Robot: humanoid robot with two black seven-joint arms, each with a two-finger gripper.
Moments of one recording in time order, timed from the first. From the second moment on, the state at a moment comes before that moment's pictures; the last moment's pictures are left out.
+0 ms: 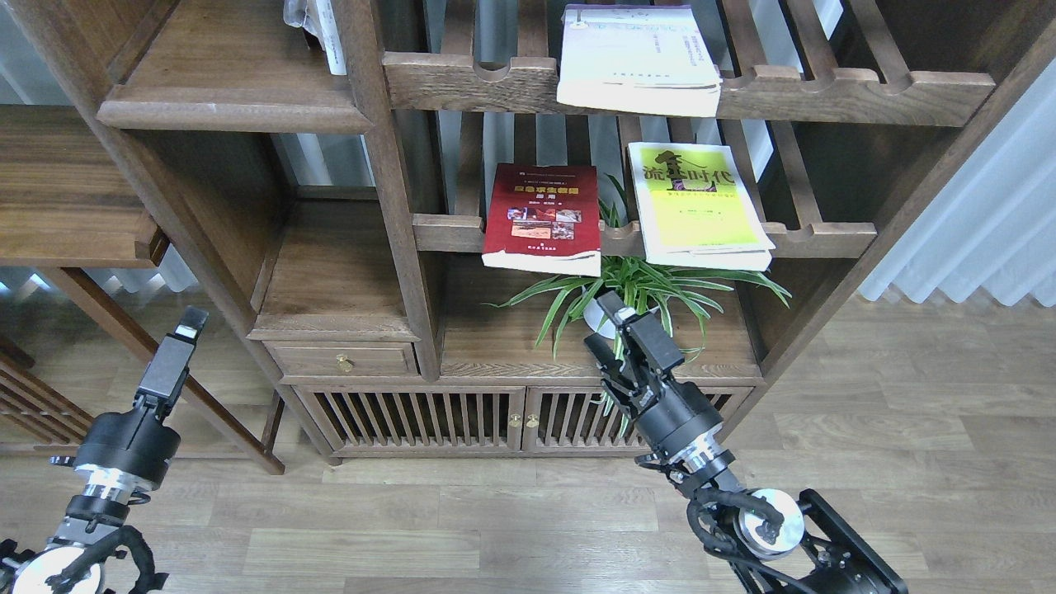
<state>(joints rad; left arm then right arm) 0.06 0.32 -1.21 -1.17 0.03 -0.49 -0.23 0.01 0.01 1.19 1.19 0.24 0.48 -0.17</state>
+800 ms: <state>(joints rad) 0.05 0.31 -1.23 -1.16 0.03 -0.49 -0.23 0.02 0.01 1.20 1.20 0.24 0.48 -0.13</state>
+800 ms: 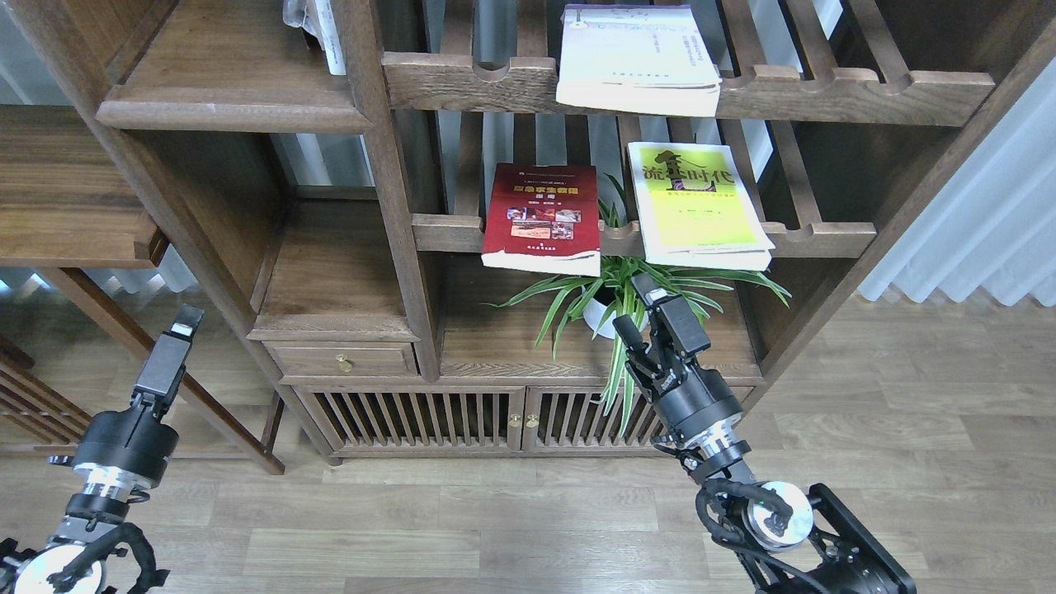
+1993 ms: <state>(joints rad) 0.05 0.32 -1.28 -1.15 0.03 -0.49 -0.23 0.10 0.01 1.13 1.10 0.25 0.51 -0.11</state>
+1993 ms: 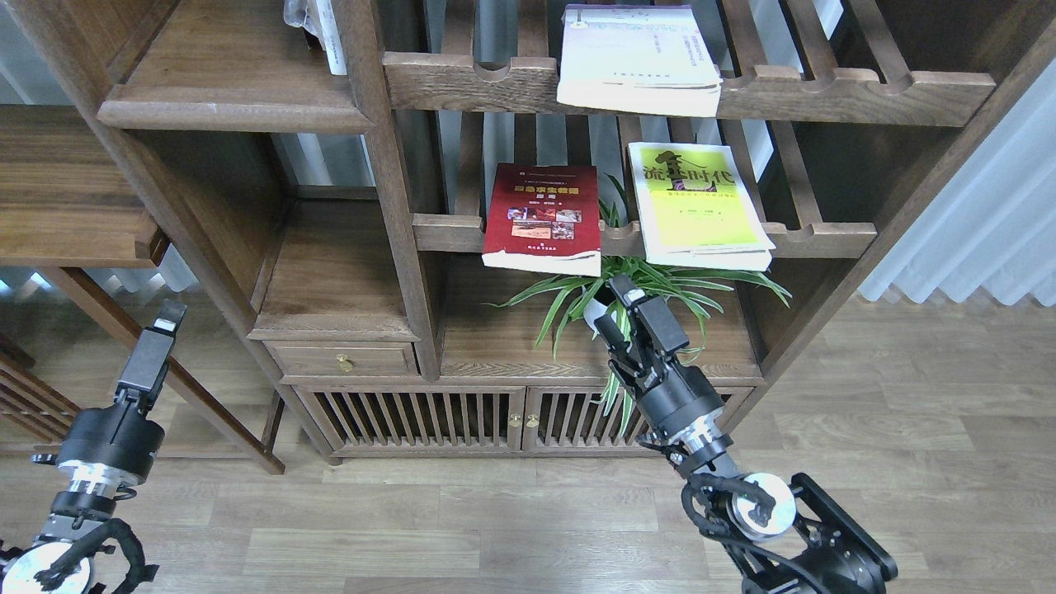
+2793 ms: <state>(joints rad) 0.04 0.30 -1.28 -1.14 0.03 -0.49 -0.23 0.11 0.02 1.14 1.04 0.25 0.50 -0.11</state>
